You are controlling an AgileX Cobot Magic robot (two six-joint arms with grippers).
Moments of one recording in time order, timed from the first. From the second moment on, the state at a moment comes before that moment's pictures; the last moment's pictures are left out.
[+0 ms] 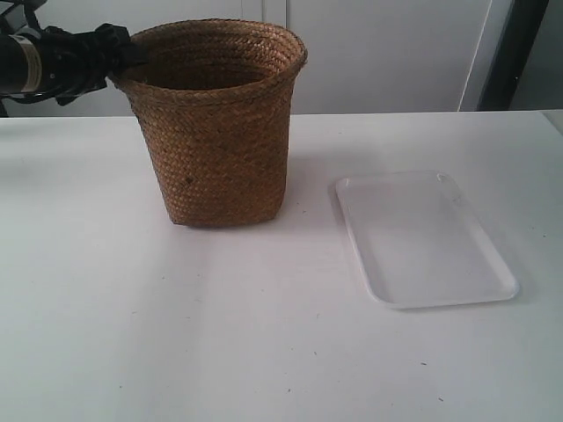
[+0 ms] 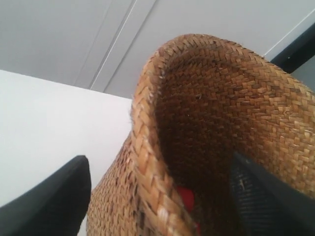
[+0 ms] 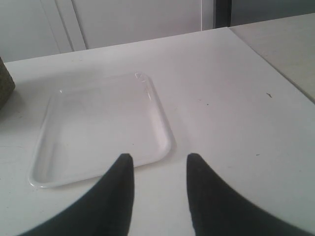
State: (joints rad) left arm -0.12 1.78 -1.30 1.51 -0.35 -1.96; right arm -0.04 0.00 -0.01 -0.03 0.34 0.15
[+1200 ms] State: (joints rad) left arm -0.12 1.78 -1.30 1.51 -0.44 -1.90; right arm -0.04 0.12 -0.04 -0.82 -0.72 1.07
